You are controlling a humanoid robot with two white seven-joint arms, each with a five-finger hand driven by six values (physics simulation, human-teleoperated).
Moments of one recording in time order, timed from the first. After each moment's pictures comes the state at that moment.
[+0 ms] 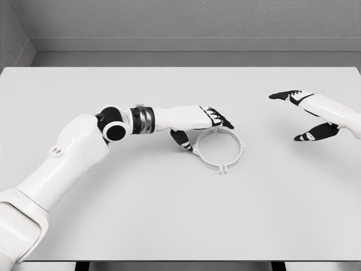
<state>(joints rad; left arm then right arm) -0.79 0.20 -0.80 -1.06 -0.50 -0.61 -0.47 -0.32 -0.73 0.16 -1.36 0.13 -0.61 0.61</state>
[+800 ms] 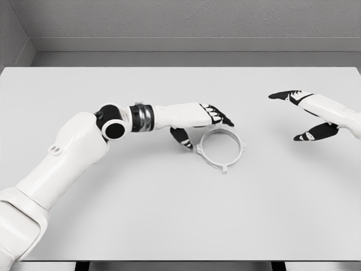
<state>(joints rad) -0.79 0.20 -0.79 -1.07 -0.49 -0.61 -0.47 -0.33 -0.73 0.16 -1.36 0.12 -0.61 0.61</state>
